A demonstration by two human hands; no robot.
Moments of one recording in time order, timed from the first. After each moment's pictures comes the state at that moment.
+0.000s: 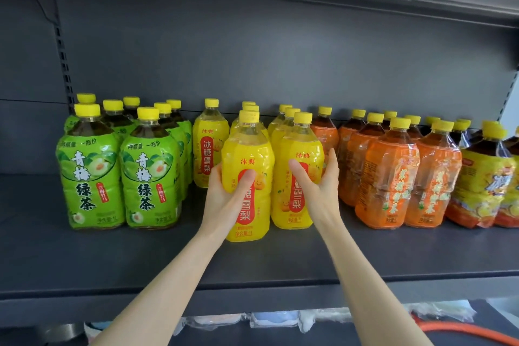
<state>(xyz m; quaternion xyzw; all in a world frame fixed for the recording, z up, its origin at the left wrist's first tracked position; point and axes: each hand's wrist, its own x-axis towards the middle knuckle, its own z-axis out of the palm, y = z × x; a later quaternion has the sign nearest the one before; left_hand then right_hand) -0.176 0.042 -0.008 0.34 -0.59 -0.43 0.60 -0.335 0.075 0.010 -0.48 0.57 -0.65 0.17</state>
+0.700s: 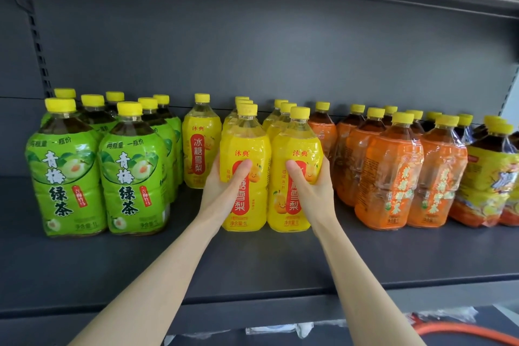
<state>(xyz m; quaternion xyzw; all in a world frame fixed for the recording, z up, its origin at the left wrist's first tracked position) -0.191 0.005 -0.007 0.34 -0.59 -0.46 0.57 -0.346 0.053 -0.003 -0.48 0.52 -0.68 0.20</state>
